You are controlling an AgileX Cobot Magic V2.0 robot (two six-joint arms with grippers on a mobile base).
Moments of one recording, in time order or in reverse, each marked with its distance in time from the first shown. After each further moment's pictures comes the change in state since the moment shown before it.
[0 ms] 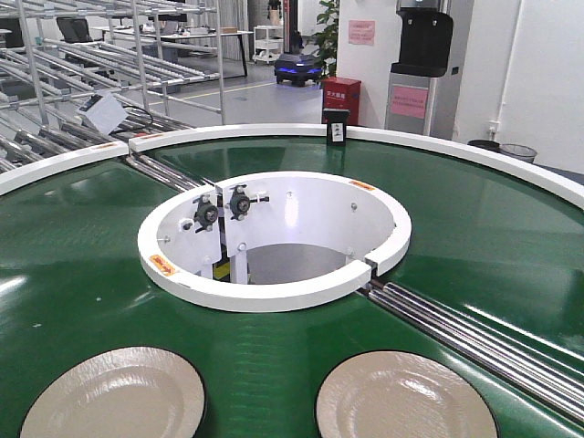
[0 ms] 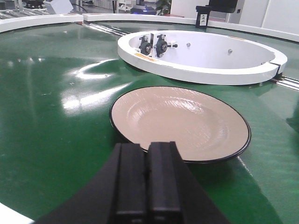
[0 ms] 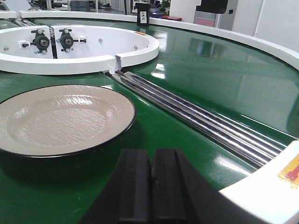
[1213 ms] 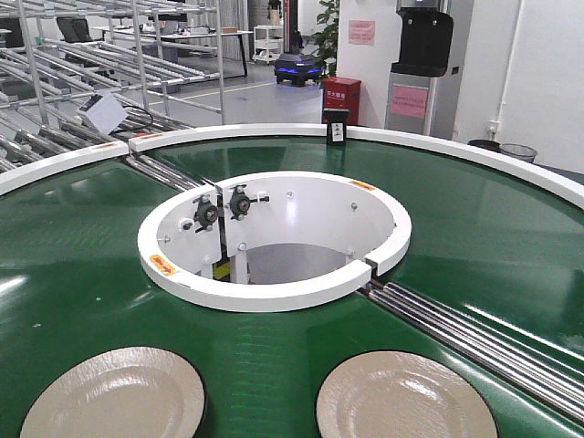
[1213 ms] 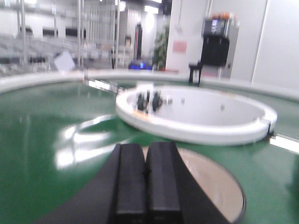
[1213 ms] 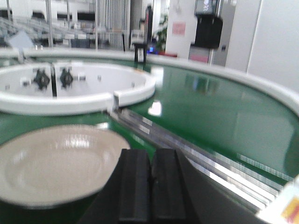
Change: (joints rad) left arm 0.000 0.000 0.000 0.000 -0.244 0.000; right arm 0.000 0.000 0.000 0.000 -0.189 0.000
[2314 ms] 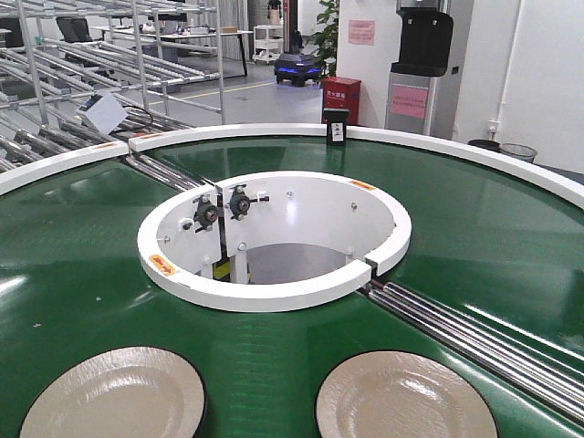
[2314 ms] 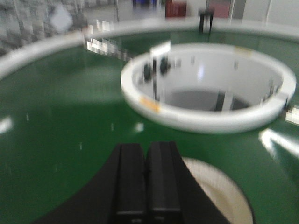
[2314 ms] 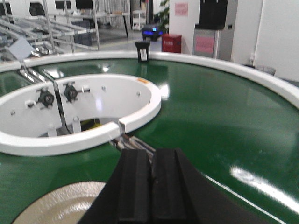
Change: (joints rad) left arm 0.000 0.783 -0.844 0.002 0.452 0.094; right arm 0.000 0.663 -0.589 0.023 0.106 0.071
